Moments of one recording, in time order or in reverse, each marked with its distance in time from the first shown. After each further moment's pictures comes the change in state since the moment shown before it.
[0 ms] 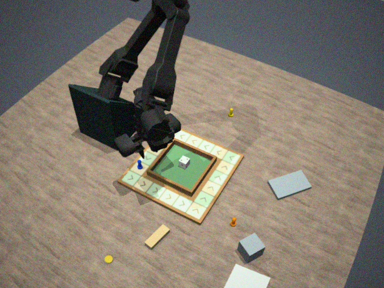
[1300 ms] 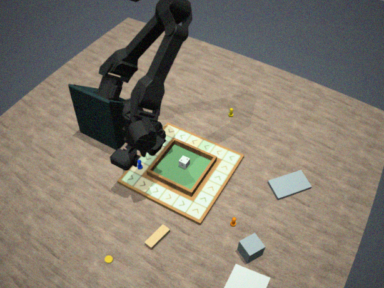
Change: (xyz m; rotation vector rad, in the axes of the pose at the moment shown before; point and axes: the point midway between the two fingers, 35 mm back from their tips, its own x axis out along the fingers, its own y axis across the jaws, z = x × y) arm 0.045 -0.021 -0.030 -0.441 0.012 0.019
